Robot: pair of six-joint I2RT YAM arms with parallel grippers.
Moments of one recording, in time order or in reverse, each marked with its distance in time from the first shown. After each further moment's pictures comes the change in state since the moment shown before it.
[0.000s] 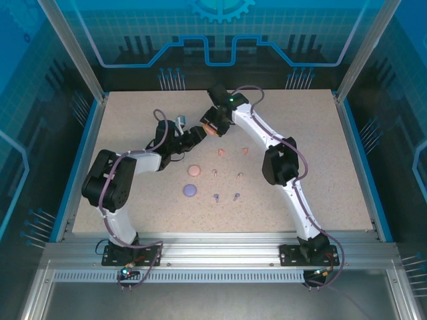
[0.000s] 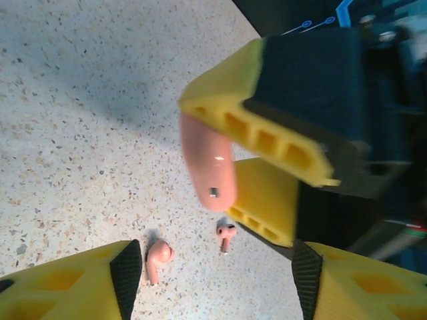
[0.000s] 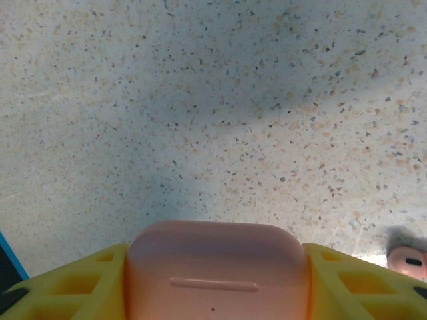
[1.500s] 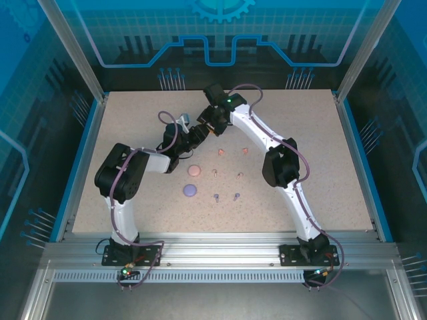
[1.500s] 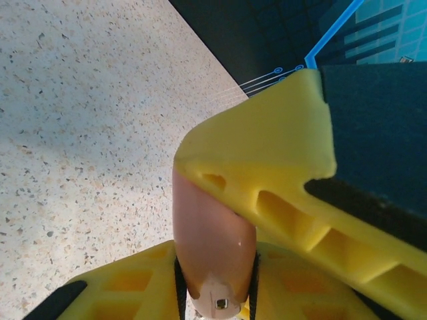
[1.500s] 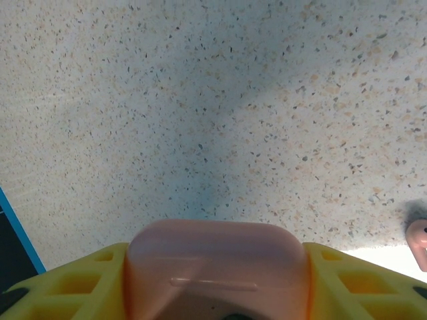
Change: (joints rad) left arm -0.050 0.134 0.020 0.296 -0.135 -0.134; right arm 0.034 -0.038 -0.038 0.035 0.038 0.023
